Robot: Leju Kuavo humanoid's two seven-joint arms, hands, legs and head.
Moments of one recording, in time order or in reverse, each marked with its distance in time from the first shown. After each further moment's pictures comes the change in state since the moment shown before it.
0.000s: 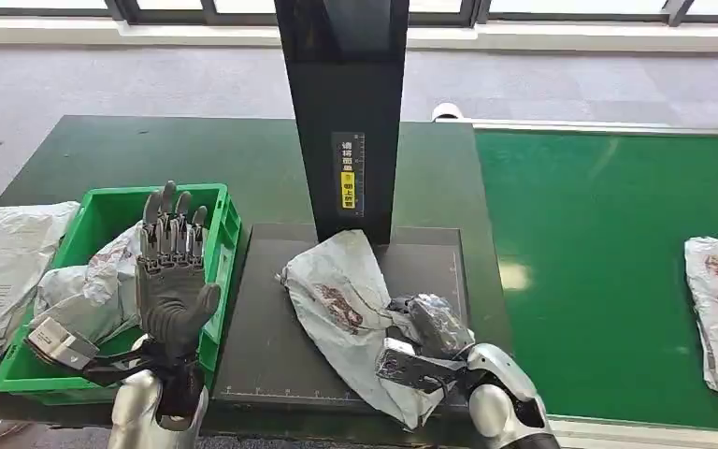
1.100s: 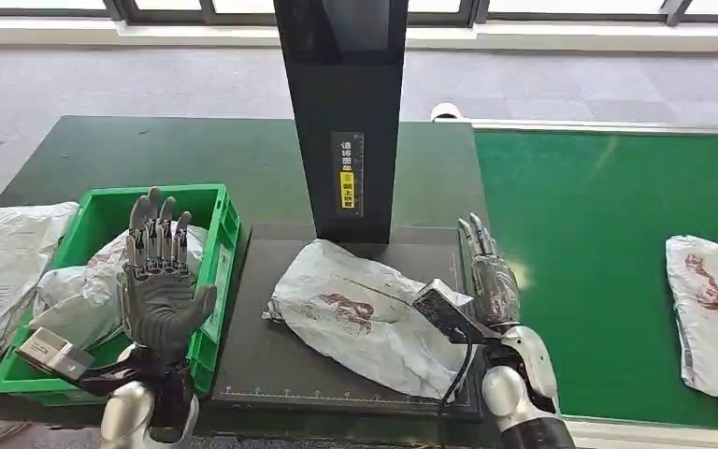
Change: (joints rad) left arm 0.048 -0.005 0.011 -0.073 -0.089 0.102 0.026; right arm -0.045 0.020 -0.116 0.023 0.012 -0.421 0.147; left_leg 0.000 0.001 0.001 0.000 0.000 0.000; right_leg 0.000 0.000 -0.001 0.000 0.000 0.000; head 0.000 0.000
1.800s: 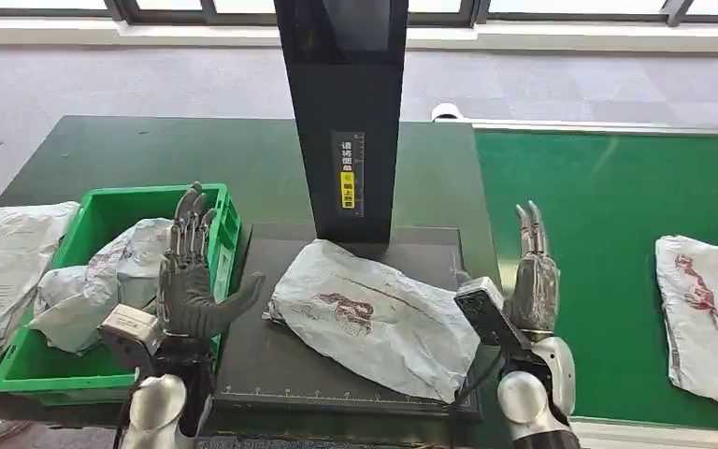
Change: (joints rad) left arm -0.036 0.001 -0.092 0.053 -0.307 0.232 0.066; right arm 0.056 0.032 -0.087 -0.122 -0.095 -0.173 -0.080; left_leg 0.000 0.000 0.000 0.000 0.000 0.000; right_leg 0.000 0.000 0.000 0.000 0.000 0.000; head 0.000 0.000
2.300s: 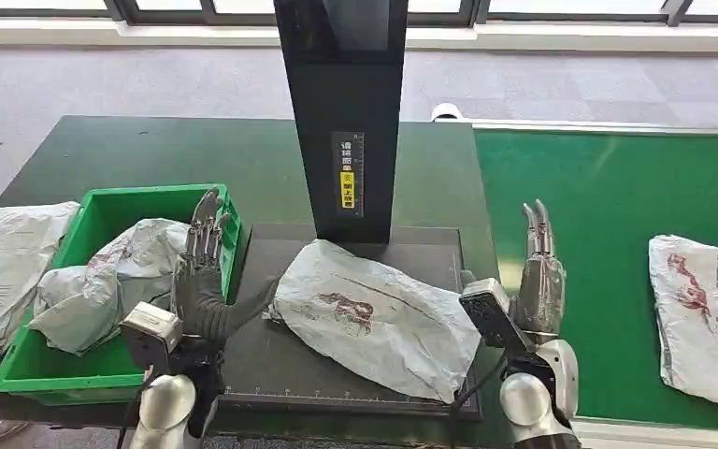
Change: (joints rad) left arm -0.003 0.004 -0.023 0.026 -0.014 0.006 0.007; right arm 0.010 0.005 -0.008 -0.022 -0.003 -0.003 -0.004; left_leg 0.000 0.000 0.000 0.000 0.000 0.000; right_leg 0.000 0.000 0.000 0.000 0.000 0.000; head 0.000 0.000
